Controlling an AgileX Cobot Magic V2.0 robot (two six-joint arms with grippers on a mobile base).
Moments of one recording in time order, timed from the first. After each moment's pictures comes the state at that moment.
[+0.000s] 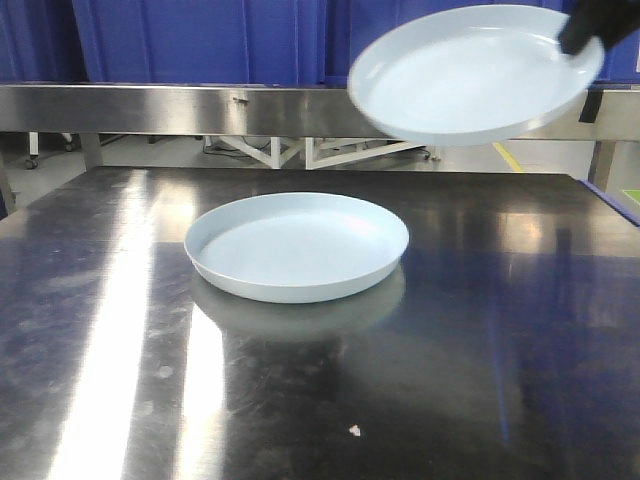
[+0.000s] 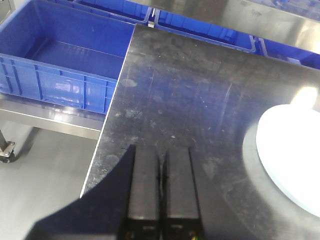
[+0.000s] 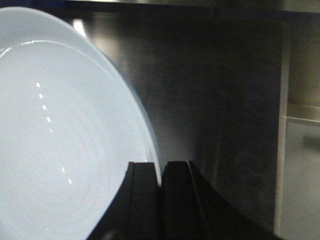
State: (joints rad) left arm -0.10 0.70 -0.51 -0.12 0.36 -0.15; right arm 0.12 1.57 -1.43 0.18 0.83 0.04
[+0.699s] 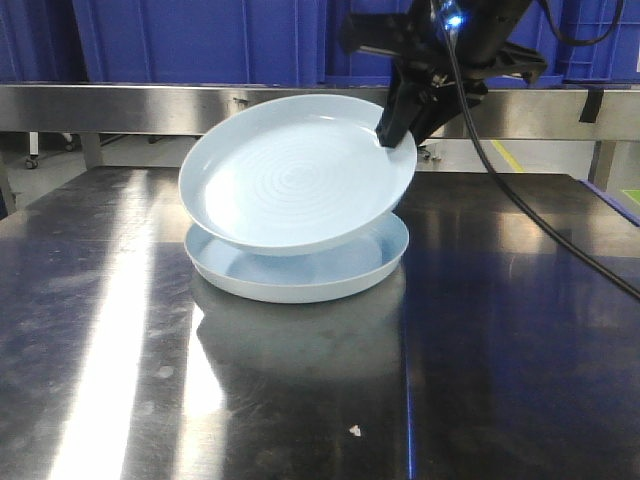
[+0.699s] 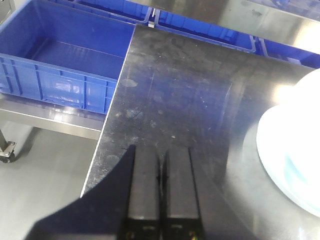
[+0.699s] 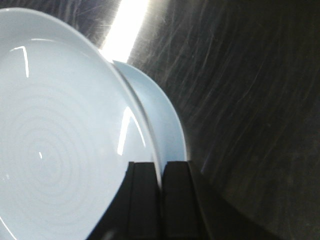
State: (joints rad) left arm -0.10 0.70 -0.51 -0.12 0.36 -0.15; right arm 0.40 1.77 -1.43 0.20 0.69 0.04
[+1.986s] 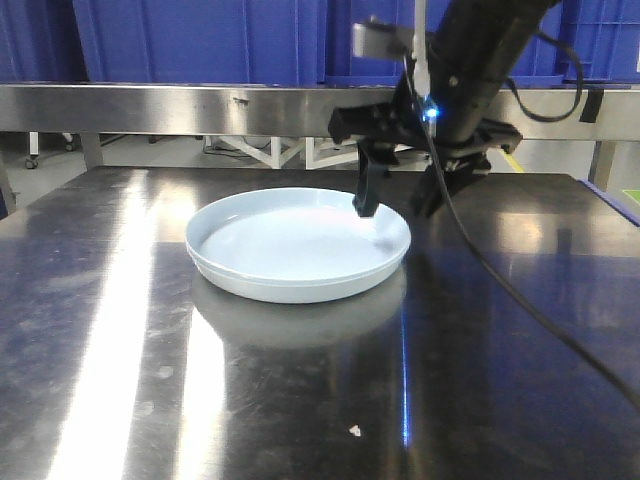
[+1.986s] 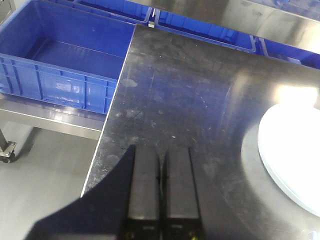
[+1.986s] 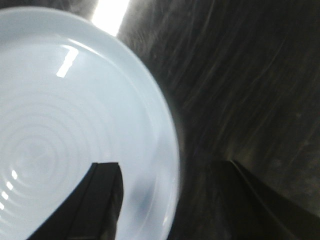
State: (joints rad) left arm -0.10 0.70 -0.51 -0.12 0.36 -0.15; right arm 0.40 1.91 -1.43 0.20 0.67 0.01
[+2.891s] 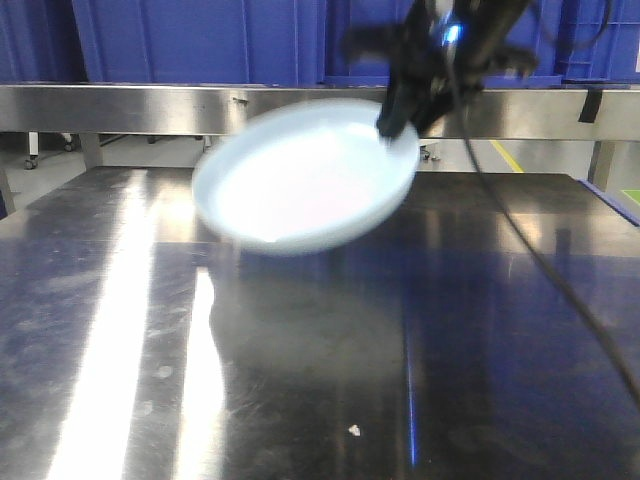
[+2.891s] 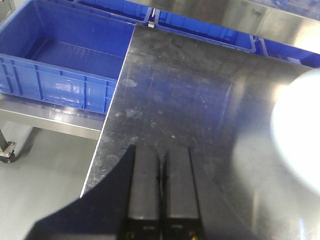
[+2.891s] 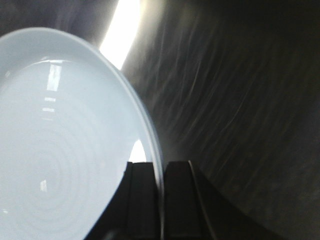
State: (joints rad) left arm -0.10 0.70 -0.51 -0.12 0.36 -0.15; right arm 0.39 1.73 -1.43 0.15 0.61 0.01
